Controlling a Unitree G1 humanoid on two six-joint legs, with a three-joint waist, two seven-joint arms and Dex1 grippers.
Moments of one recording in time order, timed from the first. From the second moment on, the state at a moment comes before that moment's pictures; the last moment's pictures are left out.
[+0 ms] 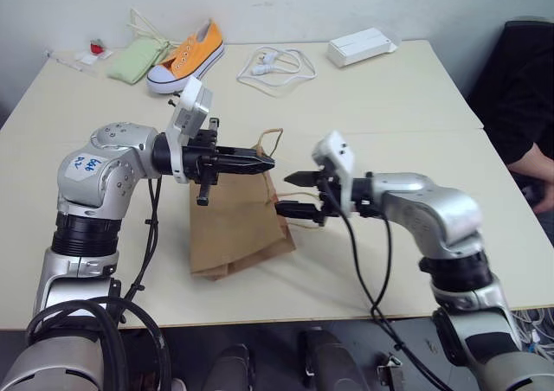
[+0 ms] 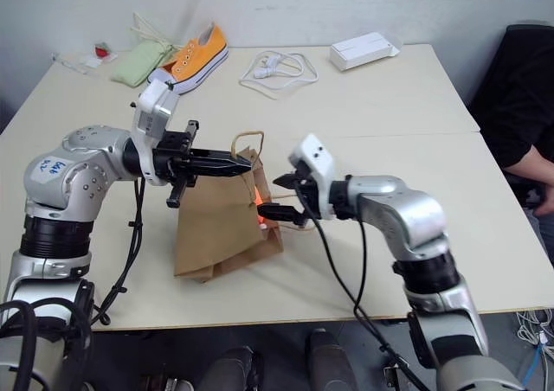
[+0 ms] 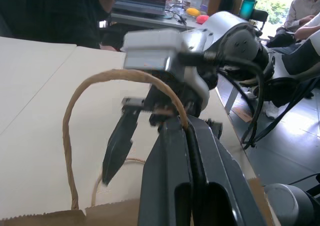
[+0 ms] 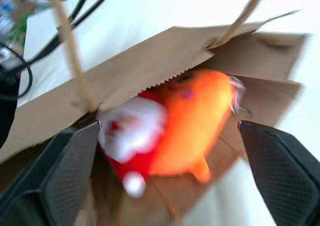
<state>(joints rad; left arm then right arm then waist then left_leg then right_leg) -0.85 0.64 -0.02 0.05 -0.60 0.70 -1.26 -0.65 -0.45 0.06 -0.32 0.55 1.07 0.78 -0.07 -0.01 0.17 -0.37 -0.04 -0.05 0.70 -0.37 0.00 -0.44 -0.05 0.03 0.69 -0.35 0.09</state>
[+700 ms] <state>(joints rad) -0.88 0.63 -0.03 0.09 -0.58 0.66 -1.28 -0.37 0.01 -0.46 -0.46 0.64 1.54 0.33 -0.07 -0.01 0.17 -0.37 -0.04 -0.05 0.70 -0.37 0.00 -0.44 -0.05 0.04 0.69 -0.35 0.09</state>
